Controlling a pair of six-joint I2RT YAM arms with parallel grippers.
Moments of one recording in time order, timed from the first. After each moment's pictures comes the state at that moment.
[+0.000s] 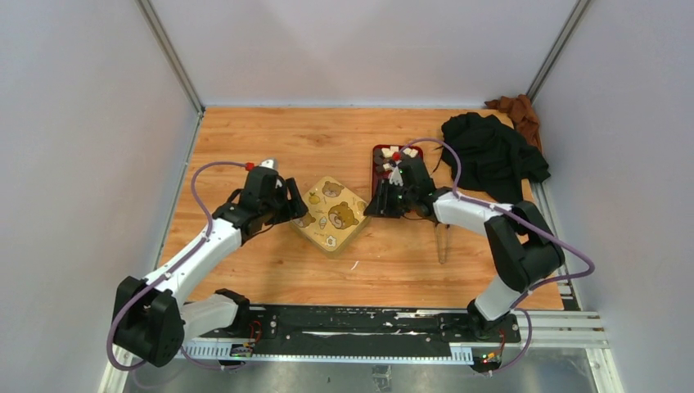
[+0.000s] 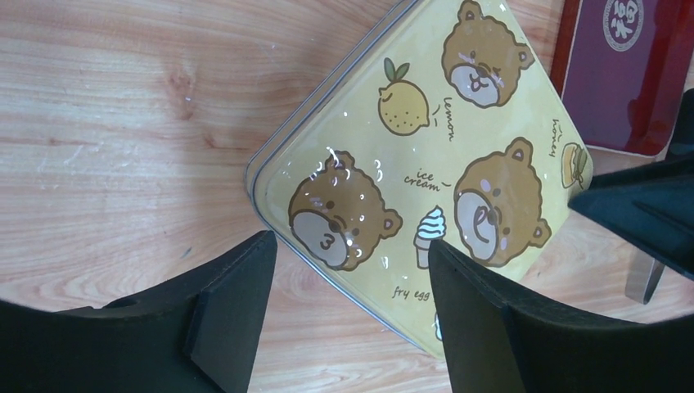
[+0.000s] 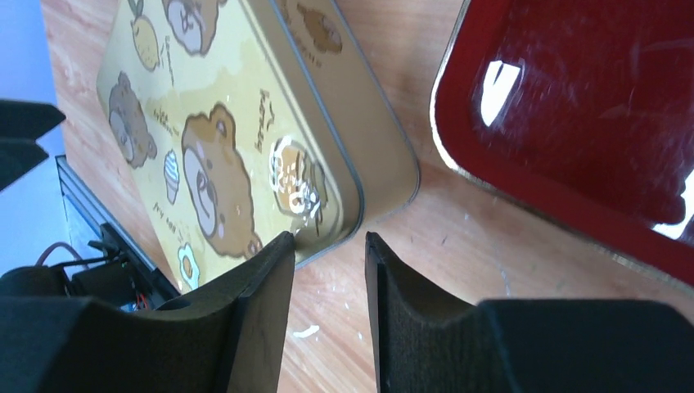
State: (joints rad) left arm -0.38 1.12 0.72 -0.37 -0.02 -0.61; right arm 0.52 1.64 0.90 -0.03 -0.39 0.57
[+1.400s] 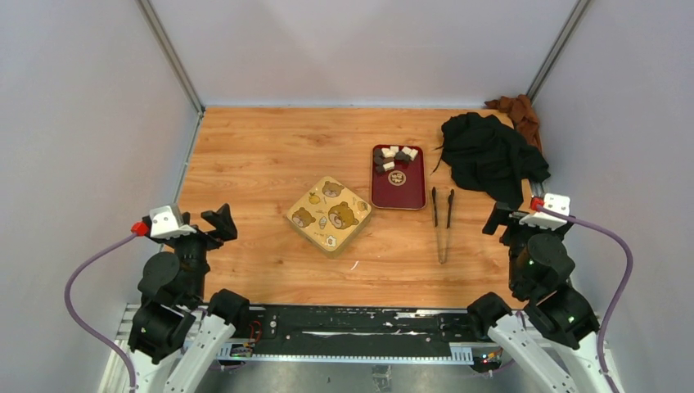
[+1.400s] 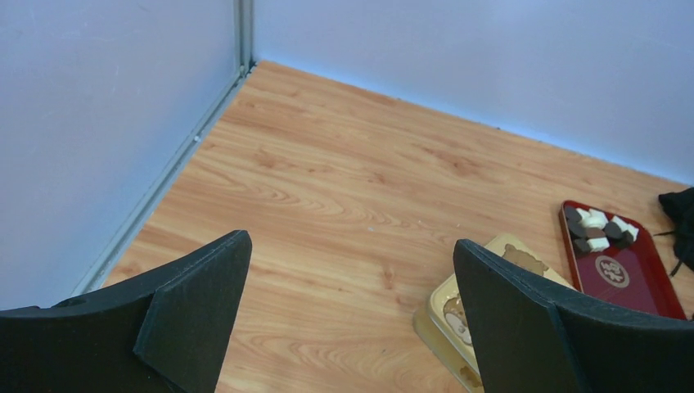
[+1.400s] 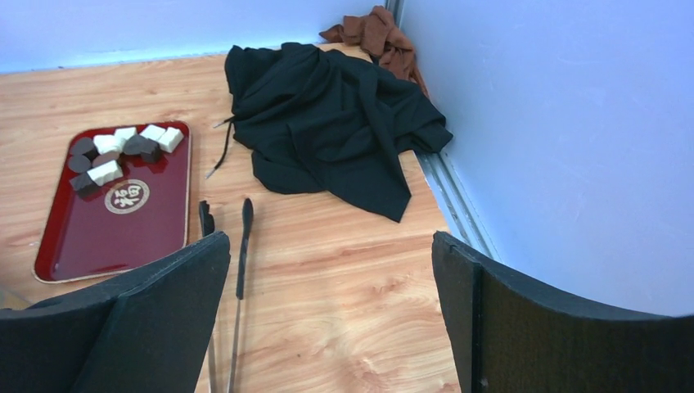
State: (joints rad) left arm -0.38 0.13 0.73 -0.58 -0.55 -0.21; right arm 0.53 0.27 0.77 -0.61 0.79 0.03
